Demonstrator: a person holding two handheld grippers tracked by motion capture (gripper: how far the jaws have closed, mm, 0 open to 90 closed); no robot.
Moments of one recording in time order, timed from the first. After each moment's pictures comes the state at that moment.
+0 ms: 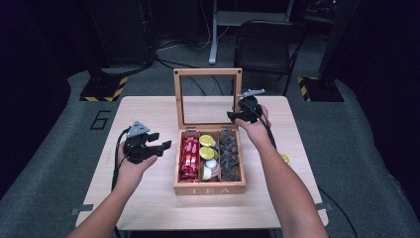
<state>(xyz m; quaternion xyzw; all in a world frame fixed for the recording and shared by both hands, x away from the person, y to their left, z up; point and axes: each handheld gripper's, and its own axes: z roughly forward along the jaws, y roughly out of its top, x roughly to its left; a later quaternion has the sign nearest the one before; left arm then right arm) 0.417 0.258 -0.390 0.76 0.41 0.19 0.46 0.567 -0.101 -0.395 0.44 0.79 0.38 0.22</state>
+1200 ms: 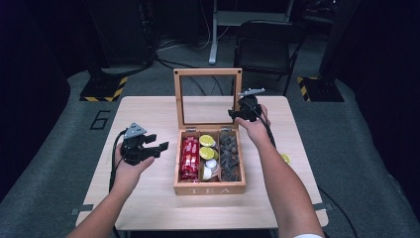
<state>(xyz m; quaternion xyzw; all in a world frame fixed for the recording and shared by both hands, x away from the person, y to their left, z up) 0.415 0.266 -0.395 0.76 0.42 0.19 0.46 0.576 -0.102 -0.399 0.45 0.78 0.38 0.21</state>
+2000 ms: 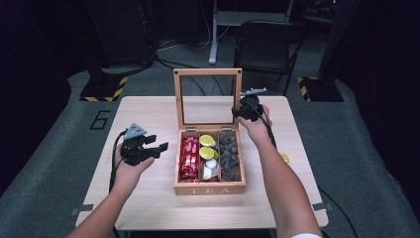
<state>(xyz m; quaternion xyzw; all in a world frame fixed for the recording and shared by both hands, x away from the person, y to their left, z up) 0.415 0.267 -0.398 0.76 0.43 0.19 0.45 0.575 -0.105 -0.397 0.47 0.77 0.38 0.21</state>
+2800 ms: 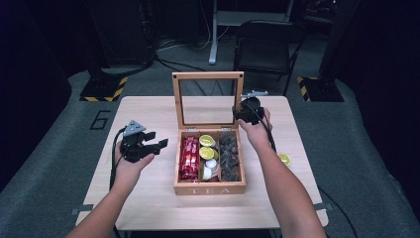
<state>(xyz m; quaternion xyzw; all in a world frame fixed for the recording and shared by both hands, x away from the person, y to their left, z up) 0.420 0.265 -0.390 0.75 0.43 0.20 0.46 0.557 -0.104 -0.394 0.47 0.76 0.38 0.23</state>
